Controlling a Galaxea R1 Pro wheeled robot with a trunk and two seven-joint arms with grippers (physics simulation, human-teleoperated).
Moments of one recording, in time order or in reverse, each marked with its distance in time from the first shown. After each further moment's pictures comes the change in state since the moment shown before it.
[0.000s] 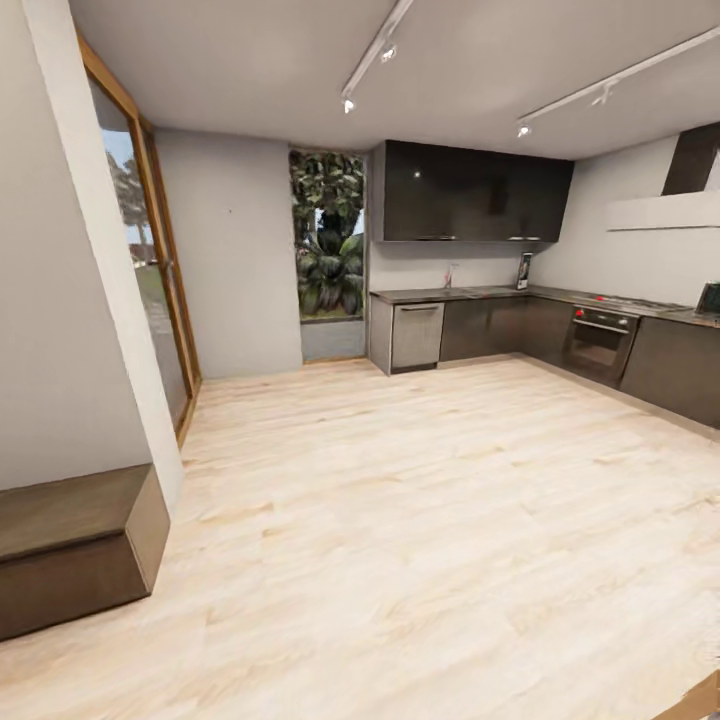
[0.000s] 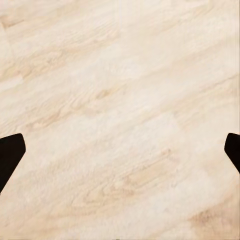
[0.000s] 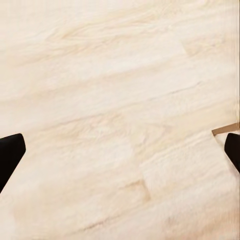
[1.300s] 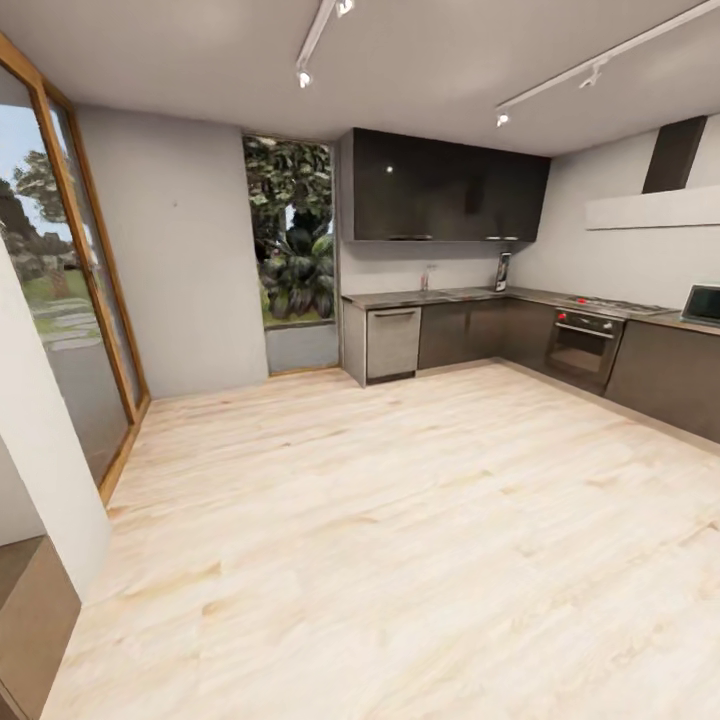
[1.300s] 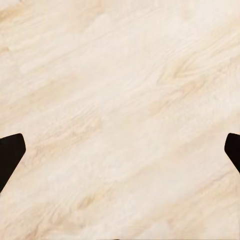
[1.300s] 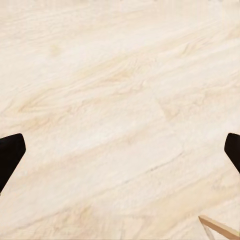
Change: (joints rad) left arm 0.000 0.001 0.000 0.000 0.000 0.000 0.000; right arm 0.000 0.000 -0.002 0.001 -0.001 0.000 -0.001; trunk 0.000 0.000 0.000
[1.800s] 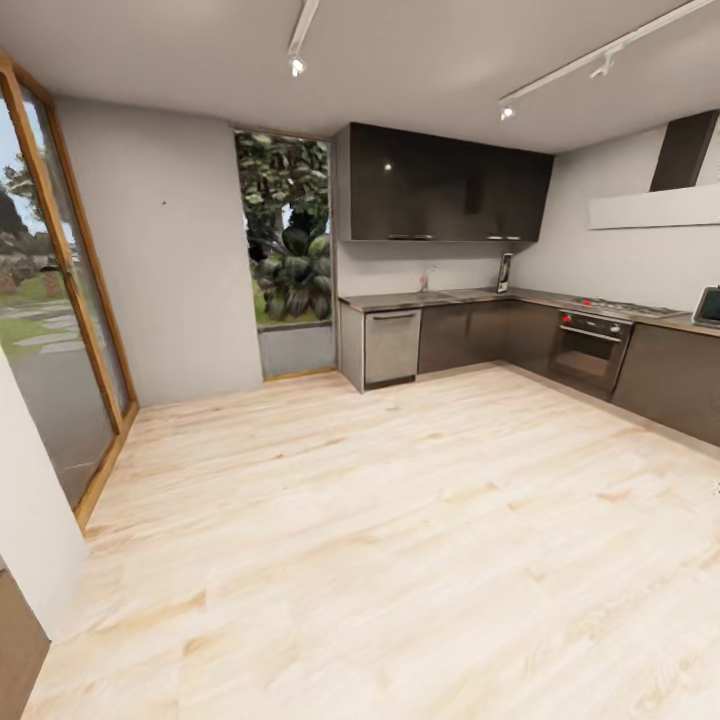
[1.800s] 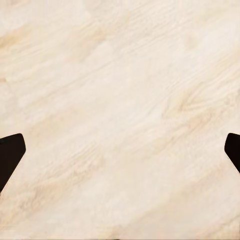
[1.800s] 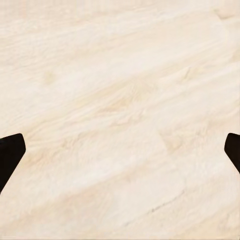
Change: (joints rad) left arm 0.000 0.000 0.000 0.000 0.000 0.000 0.000; right arm 0.000 0.000 0.001 0.000 0.000 0.000 0.000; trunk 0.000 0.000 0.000
